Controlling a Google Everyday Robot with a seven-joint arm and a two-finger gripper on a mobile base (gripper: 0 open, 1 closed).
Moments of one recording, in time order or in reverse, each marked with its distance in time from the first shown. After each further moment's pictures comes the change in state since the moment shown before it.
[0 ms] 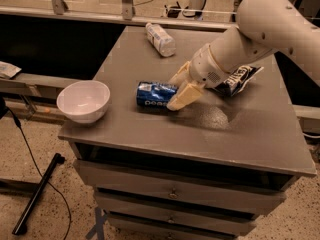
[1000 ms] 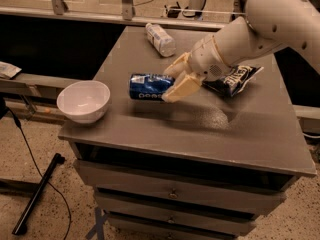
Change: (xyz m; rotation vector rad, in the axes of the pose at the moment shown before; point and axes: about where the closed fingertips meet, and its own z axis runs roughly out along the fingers) arm -0.033 0.003 -0.018 0.023 -0.112 -0.066
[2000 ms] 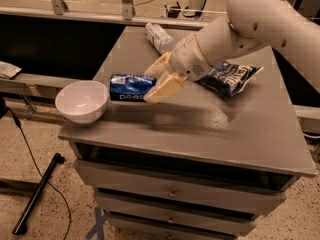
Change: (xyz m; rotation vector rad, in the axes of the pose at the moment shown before) arm -0.036 0.010 0.025 -0.065 -0.071 -0.044
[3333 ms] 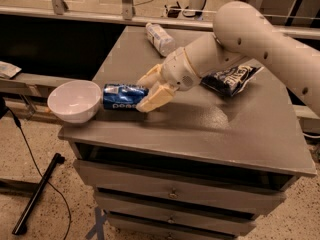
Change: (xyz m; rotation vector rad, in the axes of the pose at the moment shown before) arm 0.010 0.005 0.037 -0.054 -0.039 0.012
